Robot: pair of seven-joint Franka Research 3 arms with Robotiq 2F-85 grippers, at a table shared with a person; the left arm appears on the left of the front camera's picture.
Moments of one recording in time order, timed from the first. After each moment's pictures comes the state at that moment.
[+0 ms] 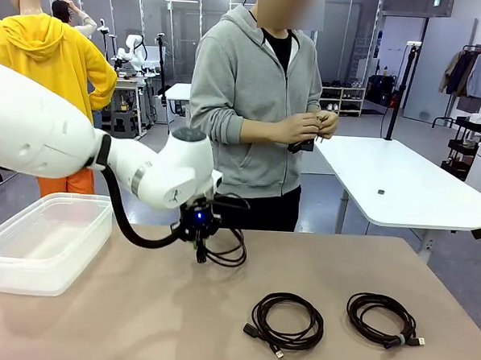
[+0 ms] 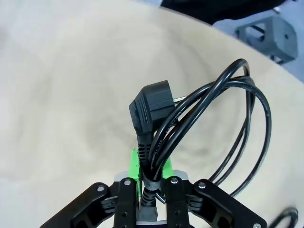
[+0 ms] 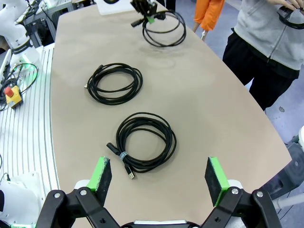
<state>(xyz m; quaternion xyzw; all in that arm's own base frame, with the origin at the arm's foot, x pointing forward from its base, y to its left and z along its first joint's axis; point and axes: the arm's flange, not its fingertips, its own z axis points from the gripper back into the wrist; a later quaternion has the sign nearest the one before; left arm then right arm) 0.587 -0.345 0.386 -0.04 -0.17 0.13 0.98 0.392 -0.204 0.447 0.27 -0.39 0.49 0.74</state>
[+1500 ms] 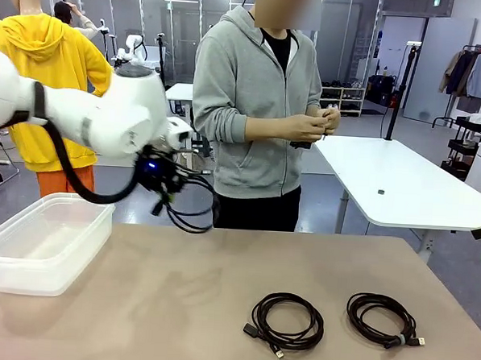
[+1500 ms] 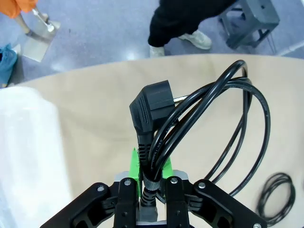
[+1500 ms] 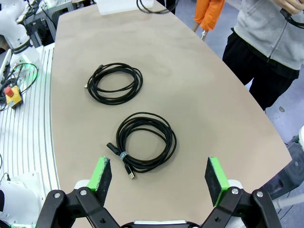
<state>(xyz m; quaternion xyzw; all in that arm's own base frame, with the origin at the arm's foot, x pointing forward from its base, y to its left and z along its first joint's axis) 0.609 -0.228 0.485 -0.02 -0.21 -0.05 0.98 0.392 -0.204 0.447 0.26 -0.39 0.49 0.74</state>
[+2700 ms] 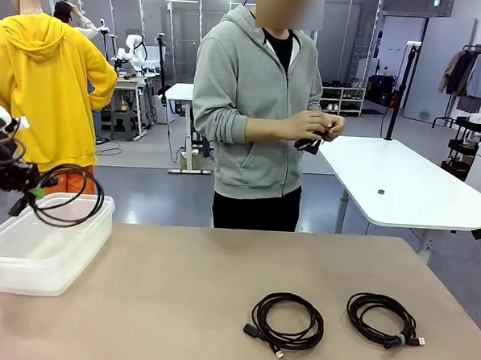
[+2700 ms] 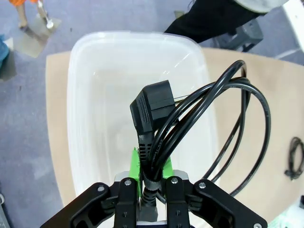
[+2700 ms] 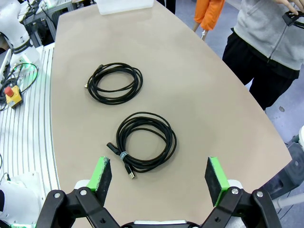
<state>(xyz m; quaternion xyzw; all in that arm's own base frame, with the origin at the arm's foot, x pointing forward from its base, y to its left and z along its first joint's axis) 0.543 0.095 0.471 -0.13 -0.24 -0.03 0.96 0.392 -0.205 0.447 0.26 -0.39 0.49 0.74</state>
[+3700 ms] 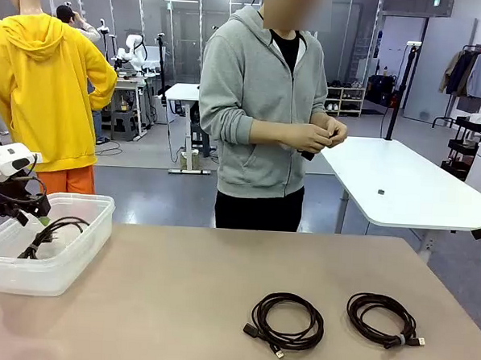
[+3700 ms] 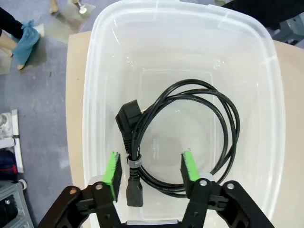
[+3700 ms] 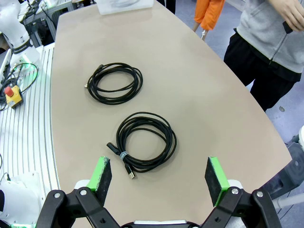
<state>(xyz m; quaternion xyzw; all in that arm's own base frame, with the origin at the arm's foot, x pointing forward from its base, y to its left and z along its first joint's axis) 0.564 0.085 0.403 -0.03 -0.22 -0.02 0.98 0.392 -0.205 0.447 0.26 -0.39 0.49 0.74</state>
